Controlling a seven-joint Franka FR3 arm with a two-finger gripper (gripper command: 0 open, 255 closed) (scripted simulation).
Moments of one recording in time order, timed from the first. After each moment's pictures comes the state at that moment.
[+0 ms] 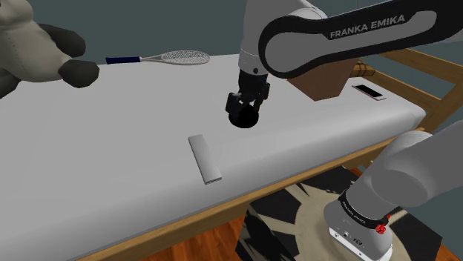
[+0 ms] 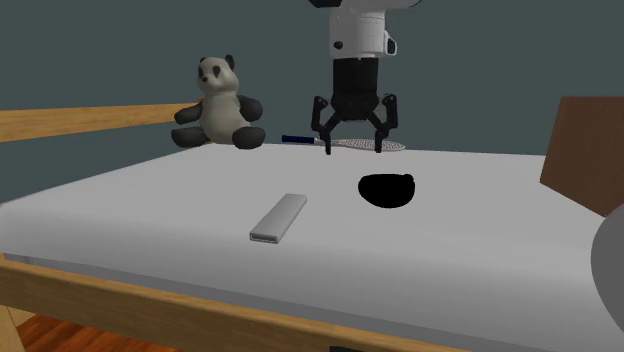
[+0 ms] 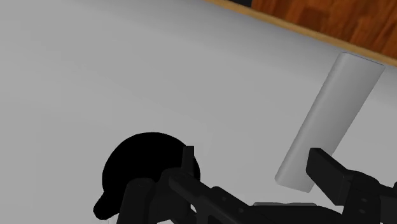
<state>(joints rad) 0.07 -0.42 0.39 -2.38 0.12 2.03 0.34</state>
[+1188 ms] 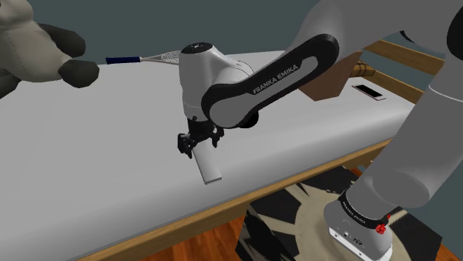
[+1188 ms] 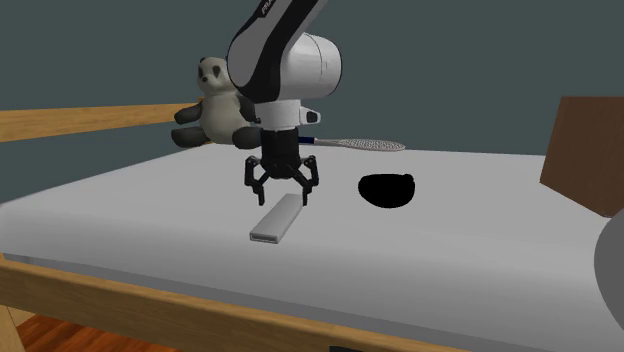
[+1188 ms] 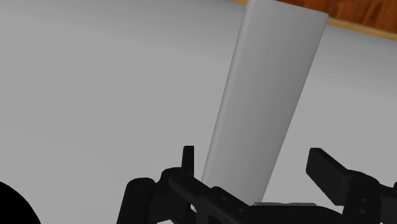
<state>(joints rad) 0.11 0.12 0.59 -2.17 -0.11 2.26 0.80</state>
